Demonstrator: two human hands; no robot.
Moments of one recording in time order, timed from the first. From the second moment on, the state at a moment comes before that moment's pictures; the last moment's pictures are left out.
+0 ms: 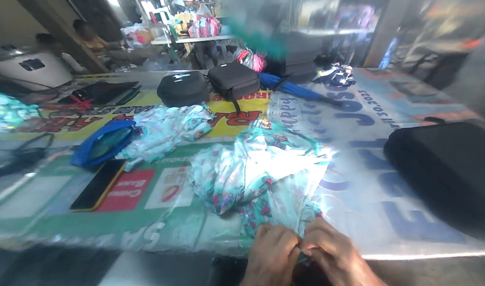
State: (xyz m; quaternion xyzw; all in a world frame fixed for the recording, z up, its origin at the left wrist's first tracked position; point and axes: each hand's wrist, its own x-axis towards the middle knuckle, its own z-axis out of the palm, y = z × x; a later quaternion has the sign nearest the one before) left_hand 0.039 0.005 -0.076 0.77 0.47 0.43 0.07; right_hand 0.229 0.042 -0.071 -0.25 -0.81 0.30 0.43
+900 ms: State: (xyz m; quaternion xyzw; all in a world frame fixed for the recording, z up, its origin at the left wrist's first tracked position) left_hand 0.038 -0.017 -0.083 0.76 0.43 0.48 -0.13; right_hand 0.255 0.020 -0.033 -0.37 -0.88 0.02 0.30
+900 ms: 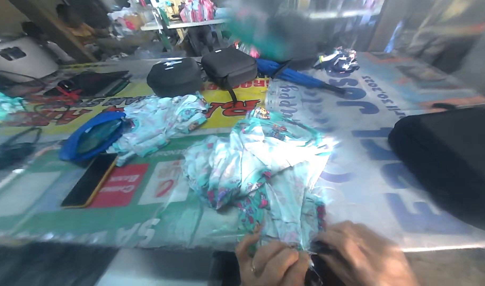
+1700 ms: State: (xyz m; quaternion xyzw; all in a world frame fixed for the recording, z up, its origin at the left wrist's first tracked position) left_hand 0.039 -0.020 -0.082 0.76 0.41 0.48 -0.13; right_hand 0.240 0.013 -0.060 -0.36 -0.86 0.01 0.36
